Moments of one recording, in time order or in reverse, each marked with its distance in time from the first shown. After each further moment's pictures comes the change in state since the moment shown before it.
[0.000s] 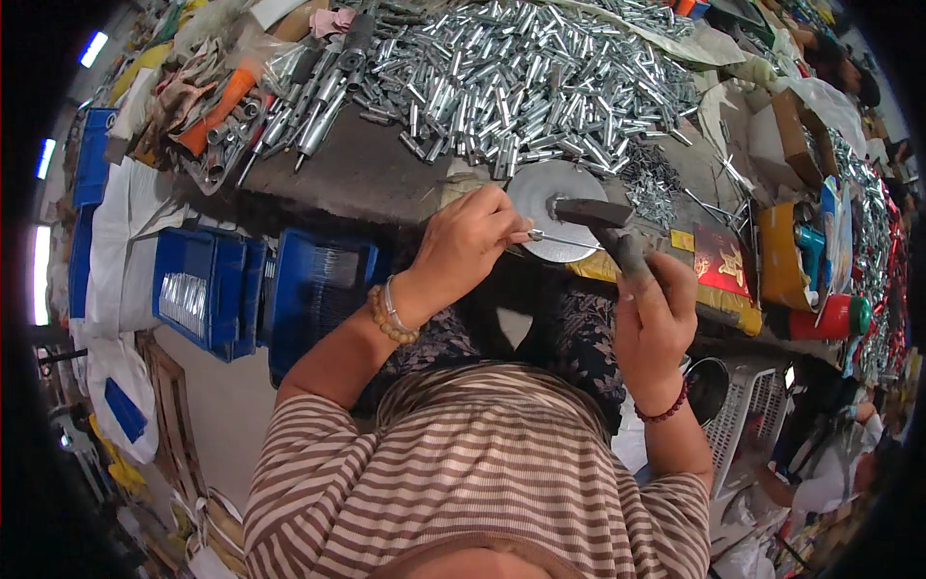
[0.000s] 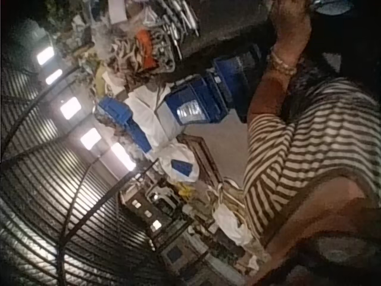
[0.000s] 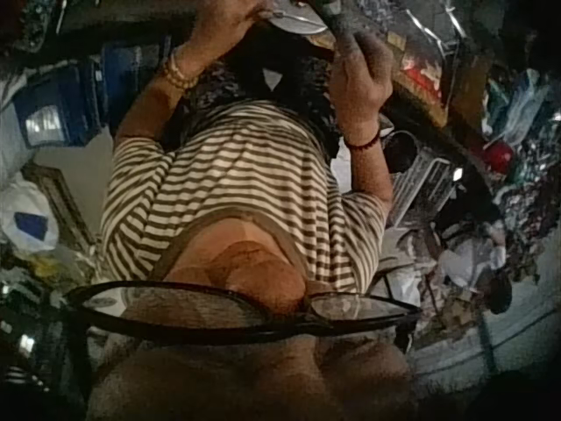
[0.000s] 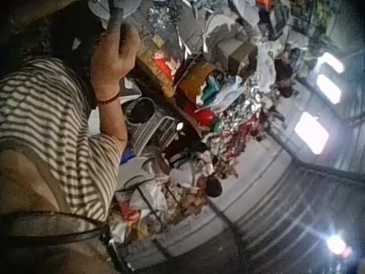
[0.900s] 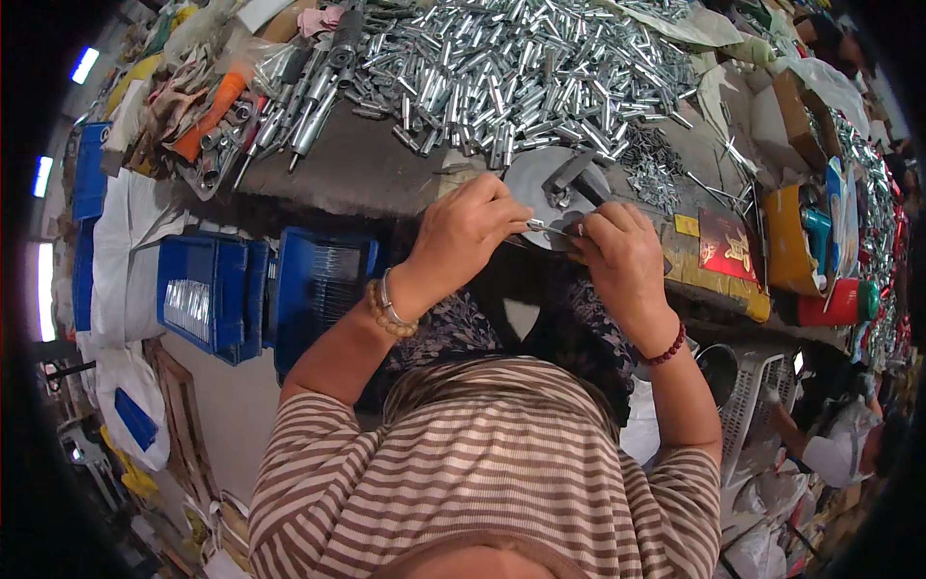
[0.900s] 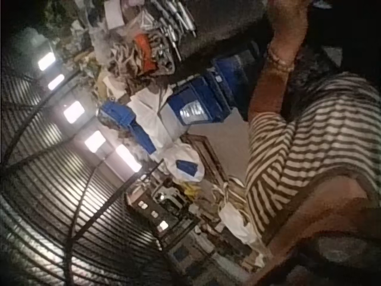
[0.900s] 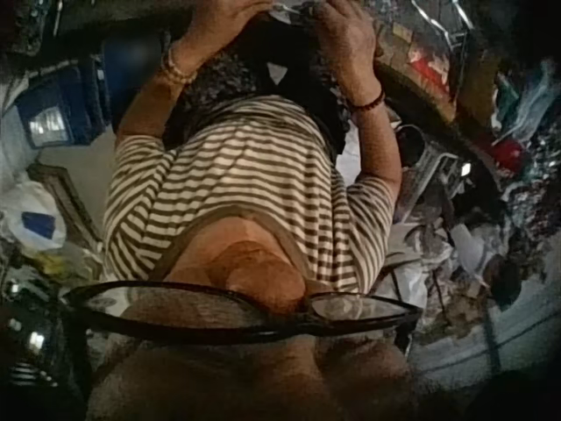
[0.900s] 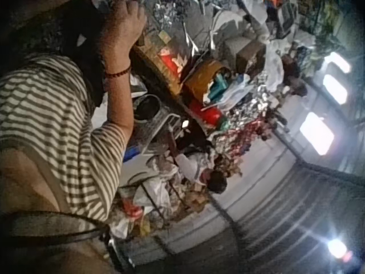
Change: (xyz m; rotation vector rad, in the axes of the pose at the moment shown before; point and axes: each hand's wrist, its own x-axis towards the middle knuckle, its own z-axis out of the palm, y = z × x) left_hand 0.002 -0.001 -0.001 -0.042 -0.027 0.005; right_hand 0.015 0.034 0.045 0.033 -0.359 -0.003
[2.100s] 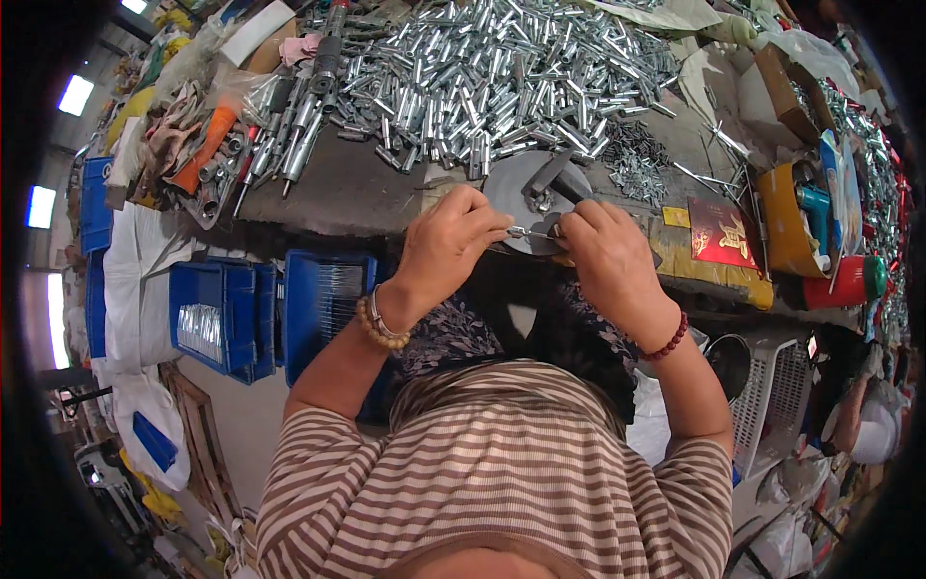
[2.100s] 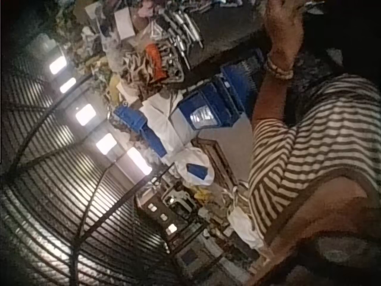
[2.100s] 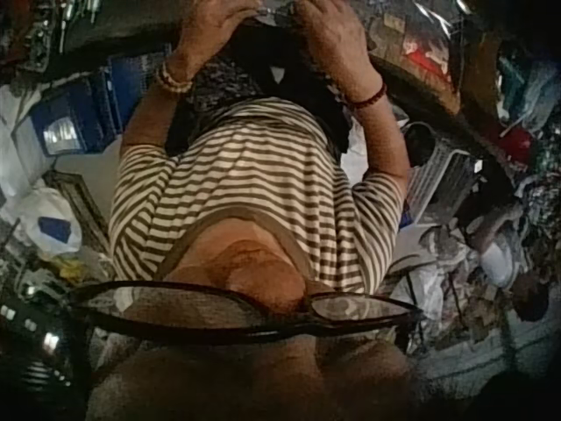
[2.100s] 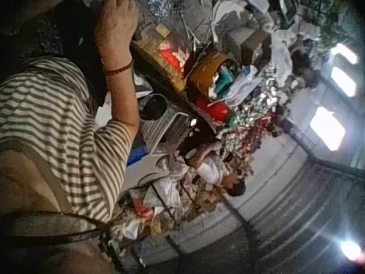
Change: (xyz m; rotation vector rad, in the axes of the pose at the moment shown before) left_hand 0.002 0.005 0.000 0.020 -0.063 -0.086; right_hand -0.001 0.007 -0.009 -0.017 -0.081 -0.104
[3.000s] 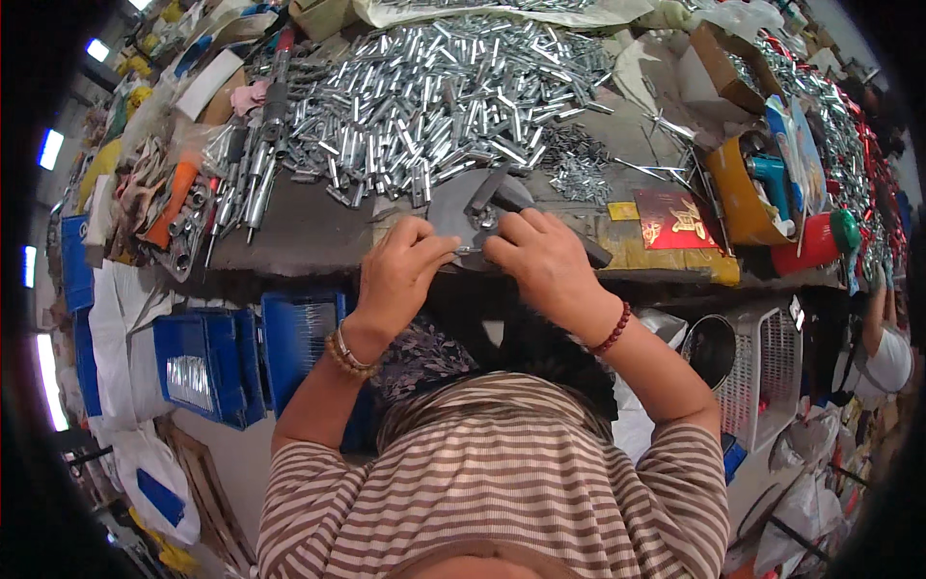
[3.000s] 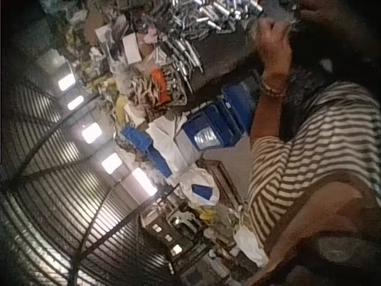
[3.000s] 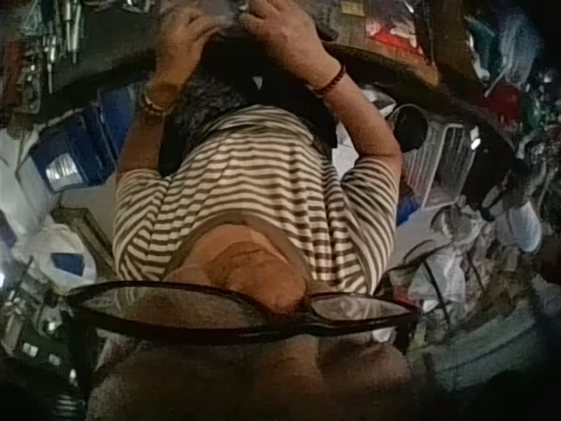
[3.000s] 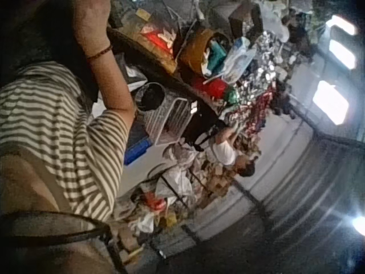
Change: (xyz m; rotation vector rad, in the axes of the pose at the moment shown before) left_hand 0.000 0.002 0.000 0.095 0.035 0.115; right_hand 0.001 -0.002 0.008 -0.030 0.001 -0.073
